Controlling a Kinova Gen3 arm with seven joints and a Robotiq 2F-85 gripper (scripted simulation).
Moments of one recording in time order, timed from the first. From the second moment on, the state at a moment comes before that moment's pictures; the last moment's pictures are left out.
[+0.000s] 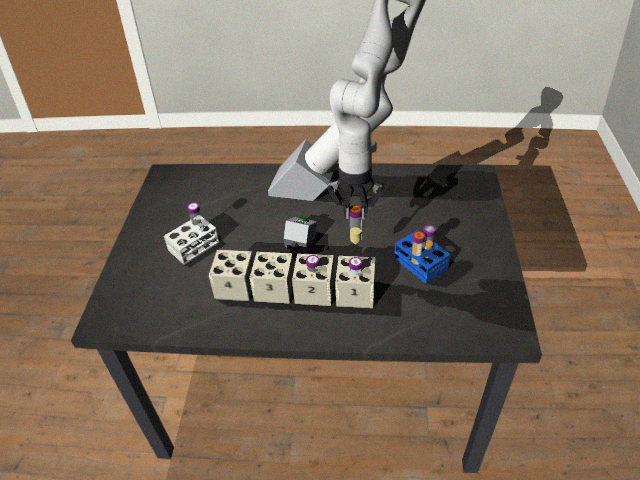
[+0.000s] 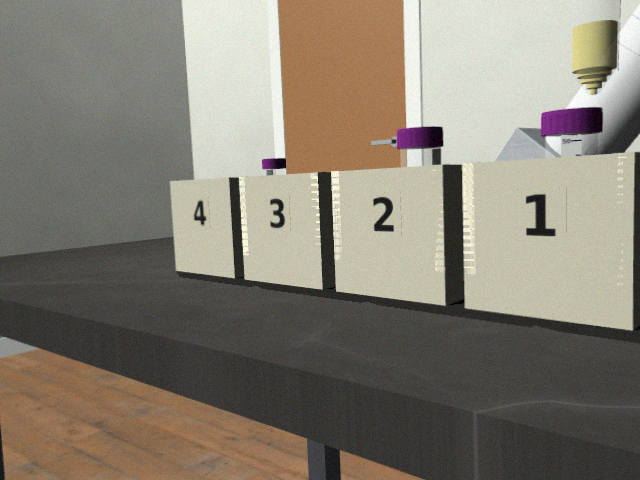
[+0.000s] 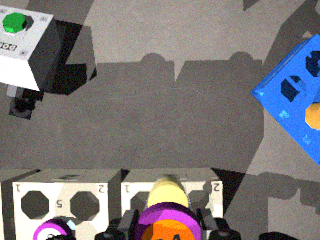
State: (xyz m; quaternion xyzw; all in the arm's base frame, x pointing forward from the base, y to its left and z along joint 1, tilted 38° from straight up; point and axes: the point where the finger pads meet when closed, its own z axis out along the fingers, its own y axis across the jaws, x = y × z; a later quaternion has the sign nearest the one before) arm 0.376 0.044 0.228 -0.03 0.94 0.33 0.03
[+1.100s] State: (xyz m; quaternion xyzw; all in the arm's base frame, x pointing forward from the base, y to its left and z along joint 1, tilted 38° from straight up) arm 0.398 -0.030 0.170 -0.03 0.94 0.33 0.03
